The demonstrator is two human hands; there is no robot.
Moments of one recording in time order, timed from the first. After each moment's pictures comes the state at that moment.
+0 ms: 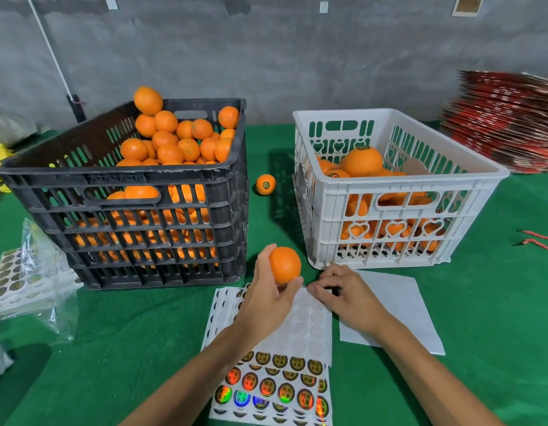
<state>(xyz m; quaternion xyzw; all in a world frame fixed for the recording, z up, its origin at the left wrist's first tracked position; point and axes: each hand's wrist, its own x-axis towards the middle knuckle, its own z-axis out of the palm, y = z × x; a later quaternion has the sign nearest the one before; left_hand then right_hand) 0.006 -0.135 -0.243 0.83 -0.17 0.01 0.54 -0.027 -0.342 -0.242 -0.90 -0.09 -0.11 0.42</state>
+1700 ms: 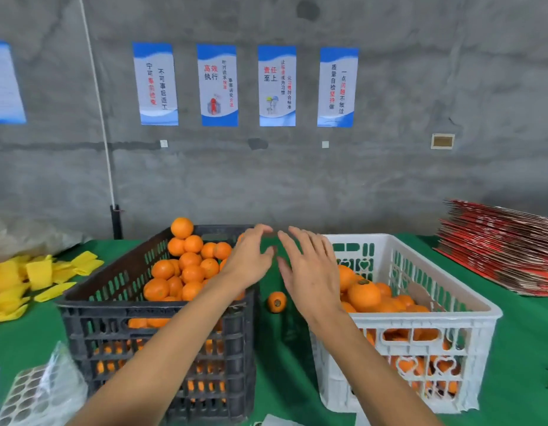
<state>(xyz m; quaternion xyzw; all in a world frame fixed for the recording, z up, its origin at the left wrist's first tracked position) 0.147 -0.111 0.027 0.88 -0.22 0.21 0.37 0.067 -0.251 0.009 -0.86 -0.10 -0.50 0.06</state>
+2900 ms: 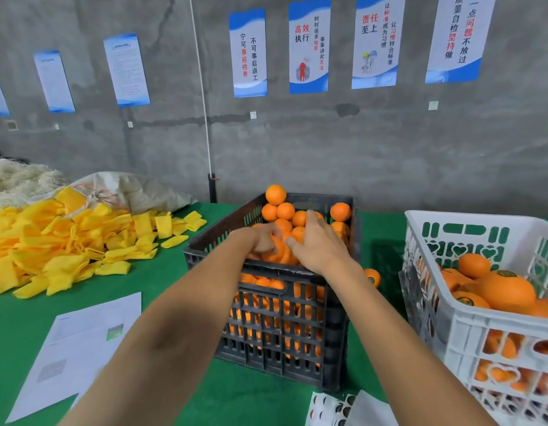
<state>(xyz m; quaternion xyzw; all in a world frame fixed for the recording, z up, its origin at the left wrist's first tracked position) 0.202 0.062 0.002 0.97 0.00 -0.10 0.23 0.129 -0.108 0.006 -0.94 -0.14 -0.13 0.27</state>
